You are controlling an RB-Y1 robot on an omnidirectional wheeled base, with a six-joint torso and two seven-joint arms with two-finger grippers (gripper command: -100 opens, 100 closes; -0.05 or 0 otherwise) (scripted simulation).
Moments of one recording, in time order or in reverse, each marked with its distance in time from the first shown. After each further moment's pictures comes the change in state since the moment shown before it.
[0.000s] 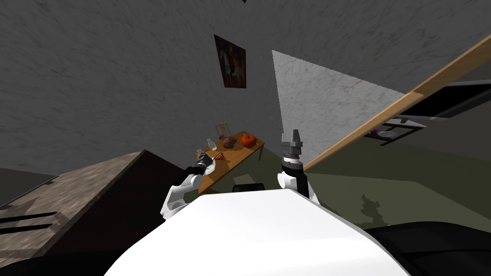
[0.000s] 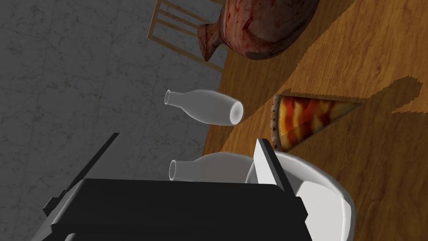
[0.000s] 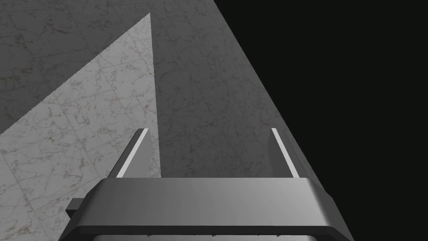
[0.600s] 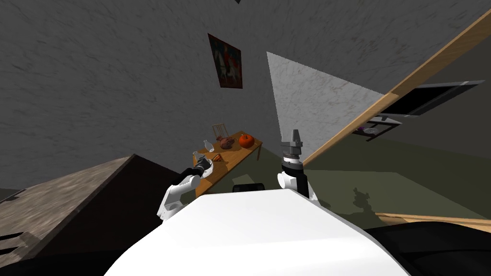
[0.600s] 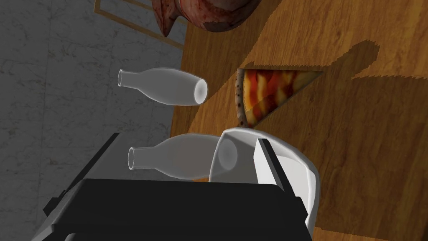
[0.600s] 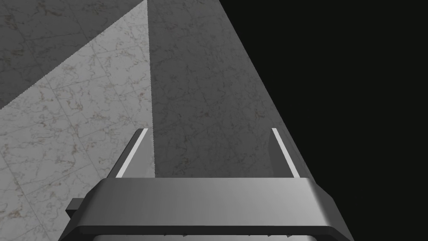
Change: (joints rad) left arm -0.009 0.010 0.062 0.069 -0.011 0.137 0.028; right arm 0.000 0.000 0.000 0.000 0.000 0.000 0.000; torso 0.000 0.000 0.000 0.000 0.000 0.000
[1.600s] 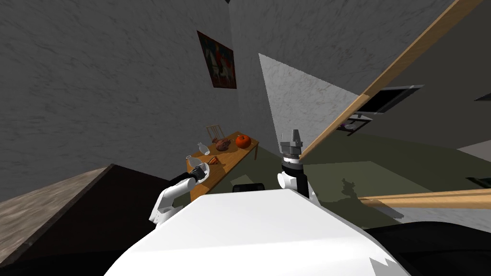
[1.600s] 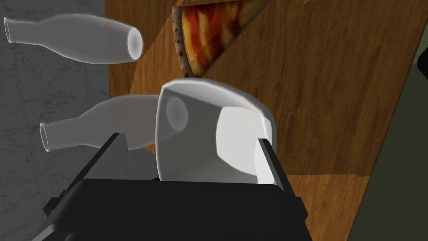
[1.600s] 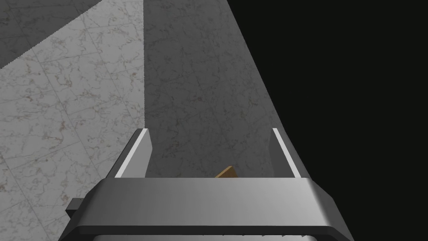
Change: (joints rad) left arm -0.005 0.022 0.101 0.116 -0.057 0.219 0.038; right arm 0.000 0.000 0.000 0.000 0.000 0.000 0.000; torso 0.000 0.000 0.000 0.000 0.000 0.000
